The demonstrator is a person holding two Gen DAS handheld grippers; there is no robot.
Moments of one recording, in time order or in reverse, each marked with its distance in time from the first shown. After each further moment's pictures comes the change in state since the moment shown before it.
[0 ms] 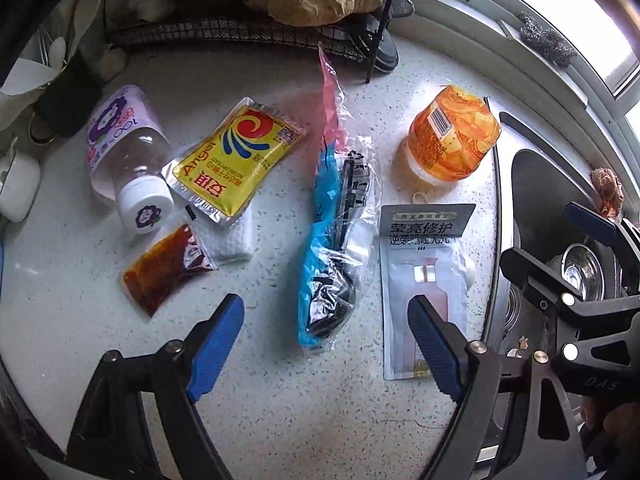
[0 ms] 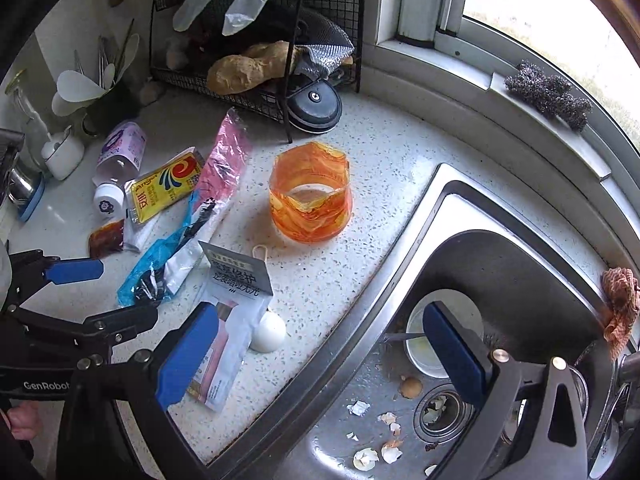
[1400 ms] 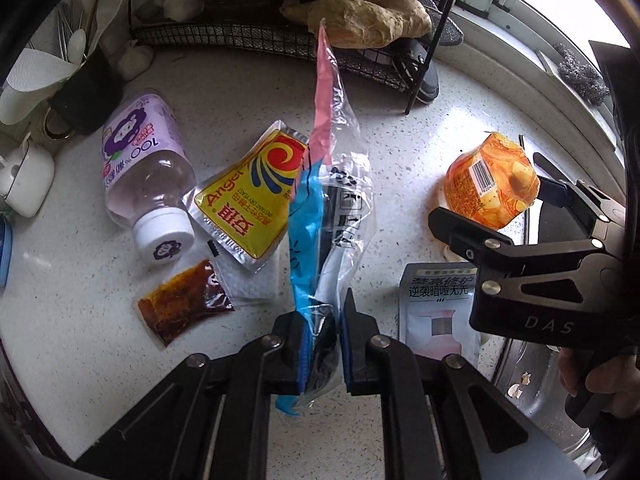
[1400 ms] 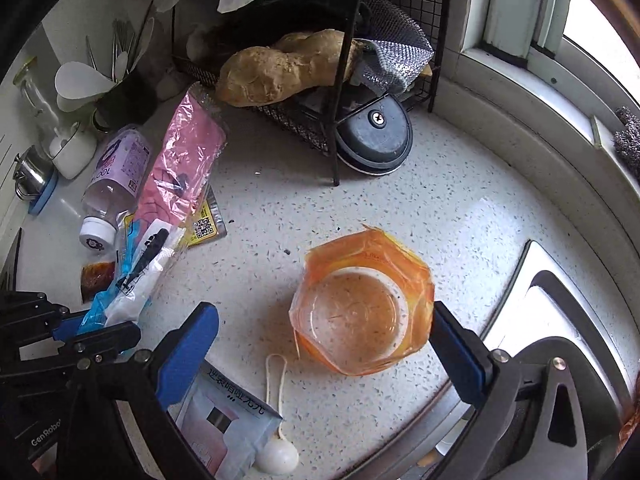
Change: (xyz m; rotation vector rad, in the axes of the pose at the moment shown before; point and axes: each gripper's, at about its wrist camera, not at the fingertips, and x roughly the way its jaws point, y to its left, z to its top) left arm 0.005 0.004 0.032 -0.099 -0.023 0.061; right arm 0.061 0.011 0.072 -0.144 0.000 0.162
